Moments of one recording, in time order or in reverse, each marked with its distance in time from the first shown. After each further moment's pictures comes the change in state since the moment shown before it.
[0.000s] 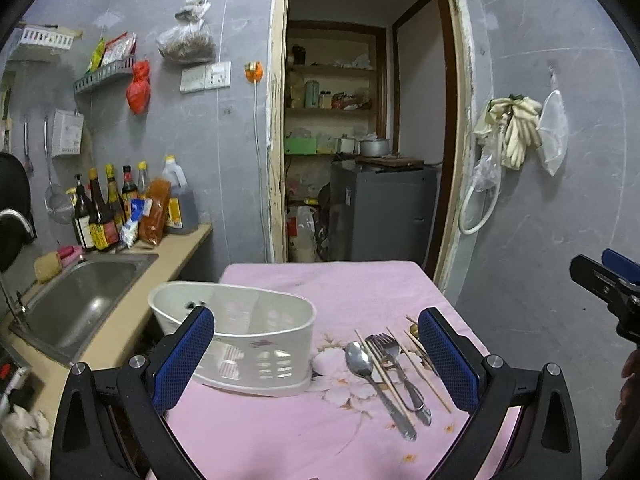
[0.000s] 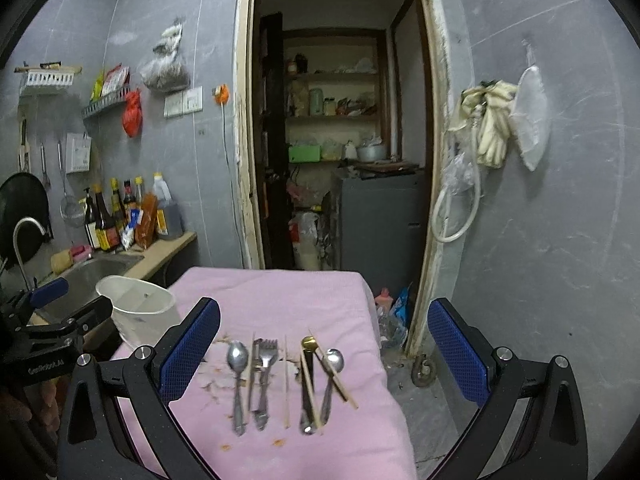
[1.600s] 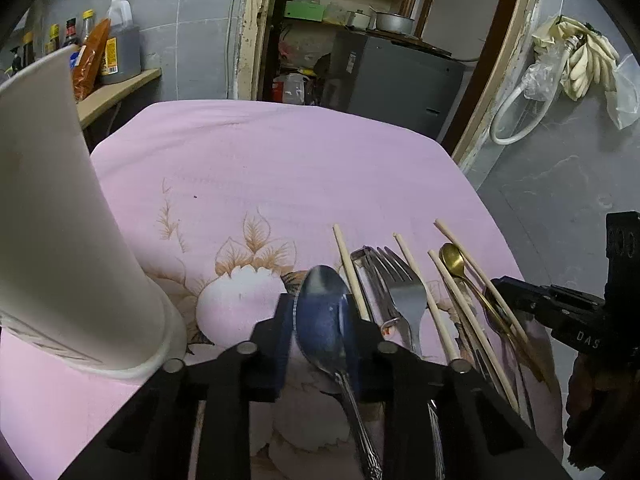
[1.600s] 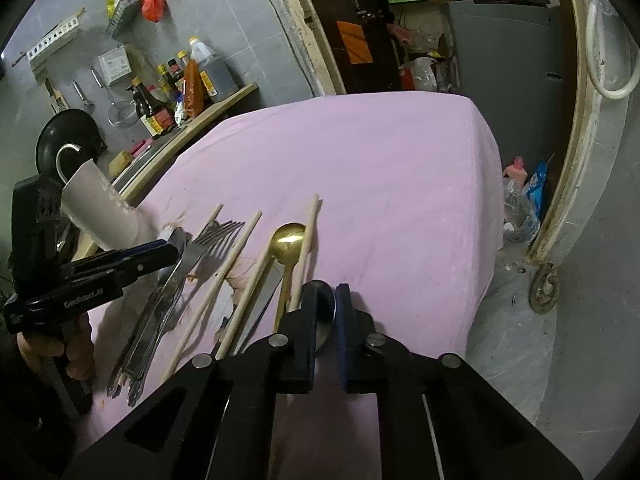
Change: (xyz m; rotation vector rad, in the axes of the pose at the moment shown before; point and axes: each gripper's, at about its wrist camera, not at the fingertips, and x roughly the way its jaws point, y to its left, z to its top) left arm 0.210 -0.041 -0.072 -0.151 0.458 -0.071; right arm 0.286 -0.054 -0.134 0.009 0.551 0.526
